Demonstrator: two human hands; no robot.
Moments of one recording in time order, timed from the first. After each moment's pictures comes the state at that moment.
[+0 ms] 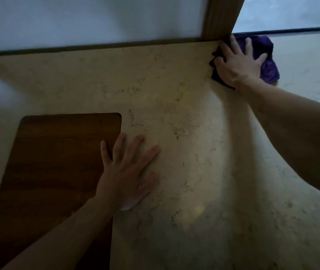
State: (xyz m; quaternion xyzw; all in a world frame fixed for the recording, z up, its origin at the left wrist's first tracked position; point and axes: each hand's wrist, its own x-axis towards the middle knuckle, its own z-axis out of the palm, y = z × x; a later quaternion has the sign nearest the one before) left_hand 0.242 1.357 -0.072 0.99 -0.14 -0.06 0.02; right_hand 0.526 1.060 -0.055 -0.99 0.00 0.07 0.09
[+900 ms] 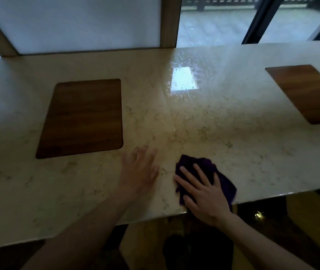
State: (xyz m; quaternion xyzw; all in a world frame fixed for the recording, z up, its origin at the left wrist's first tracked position) left_hand -0.053 1.309 -0.041 0.99 -0.14 -0.05 0.08; right_hand -0.138 1.073 -0.060 -0.98 -0.15 0.11 0.06
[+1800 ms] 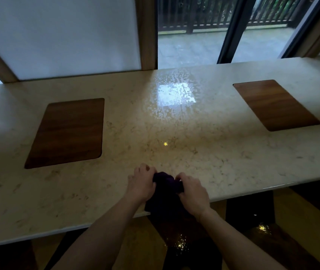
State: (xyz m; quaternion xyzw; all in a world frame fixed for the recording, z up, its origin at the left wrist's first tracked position) left_hand -0.087 1.198 -0.006 0.97 -0.08 -0.18 0.12; right_hand -0.142 1.021 -0.017 -0.96 0.02 0.08 0.27
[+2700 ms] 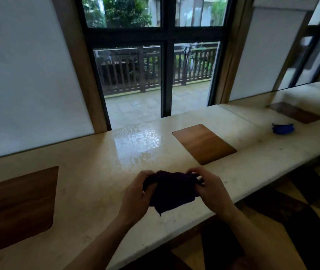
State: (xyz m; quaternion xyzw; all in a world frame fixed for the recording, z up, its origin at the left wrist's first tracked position) left_hand -0.115 1.056 0.174 0.83 -0.28 0.07 0.48; right_hand -0.189 0.832 0.193 -0.88 0.03 -0.15 0.46
